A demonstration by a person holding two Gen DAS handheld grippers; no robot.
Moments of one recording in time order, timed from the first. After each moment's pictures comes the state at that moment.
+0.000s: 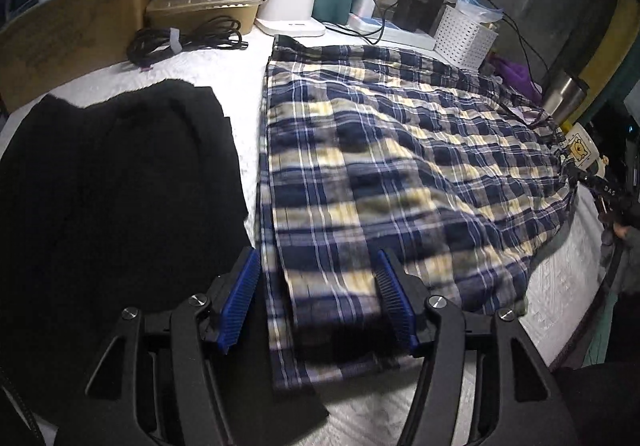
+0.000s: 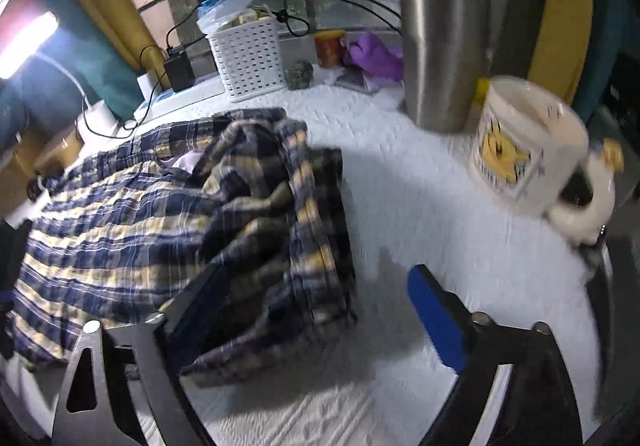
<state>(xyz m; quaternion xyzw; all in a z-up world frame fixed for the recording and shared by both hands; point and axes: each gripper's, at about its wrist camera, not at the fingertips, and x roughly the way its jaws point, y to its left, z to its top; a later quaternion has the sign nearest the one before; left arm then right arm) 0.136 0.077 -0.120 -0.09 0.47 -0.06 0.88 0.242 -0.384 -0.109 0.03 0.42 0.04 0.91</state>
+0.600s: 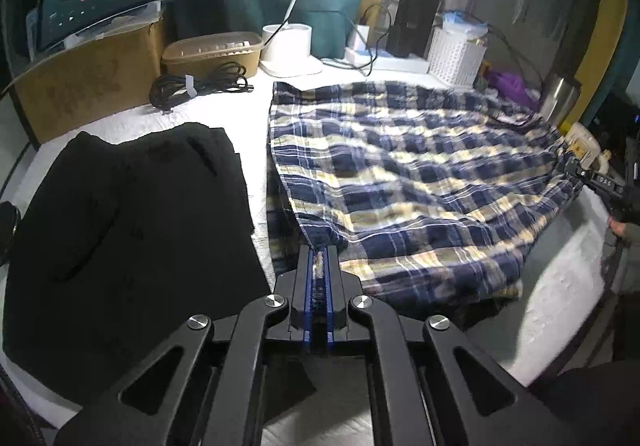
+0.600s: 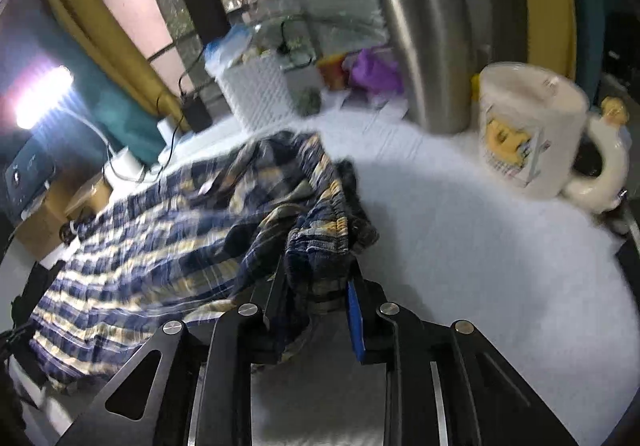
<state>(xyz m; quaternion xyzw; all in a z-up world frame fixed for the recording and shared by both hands) 0.108 0.064 -0.089 -0.06 0.41 -0.04 0.91 0.232 -0.396 -0.104 0.10 0.36 0.07 0.93</state>
